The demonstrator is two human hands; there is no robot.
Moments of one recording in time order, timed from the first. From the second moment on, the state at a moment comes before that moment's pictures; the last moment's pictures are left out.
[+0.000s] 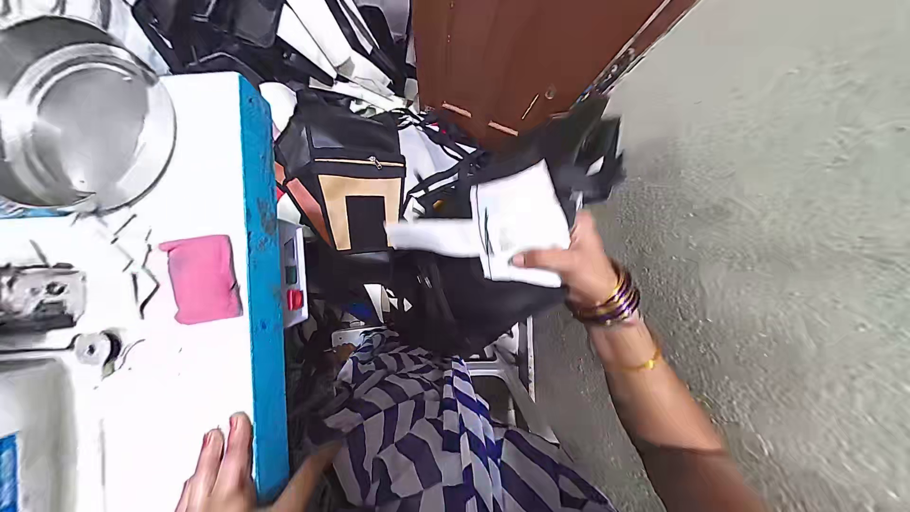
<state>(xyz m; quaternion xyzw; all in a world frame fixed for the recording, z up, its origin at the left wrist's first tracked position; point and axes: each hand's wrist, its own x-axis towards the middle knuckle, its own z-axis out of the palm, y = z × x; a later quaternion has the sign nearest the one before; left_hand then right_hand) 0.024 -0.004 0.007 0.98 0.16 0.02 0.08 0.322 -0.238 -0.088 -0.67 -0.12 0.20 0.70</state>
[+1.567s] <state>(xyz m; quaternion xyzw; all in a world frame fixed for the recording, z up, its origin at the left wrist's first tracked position) 0.019 -0.008 -0.002 0.98 0.20 0.02 0.03 0.404 -0.105 -0.407 -0.92 0.06 0.33 0.18</state>
